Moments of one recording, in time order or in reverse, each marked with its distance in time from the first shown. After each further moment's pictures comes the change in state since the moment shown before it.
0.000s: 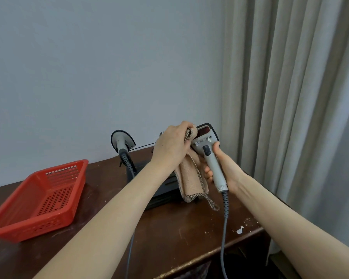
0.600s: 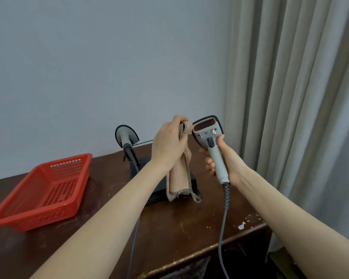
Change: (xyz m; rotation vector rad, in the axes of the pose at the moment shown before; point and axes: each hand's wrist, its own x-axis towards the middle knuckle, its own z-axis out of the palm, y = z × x) left_hand -0.008 -0.014 0.000 -0.109 0.138 -0.063; right_hand 0.002 -0.005 0.004 0.081 -0.006 -0.001
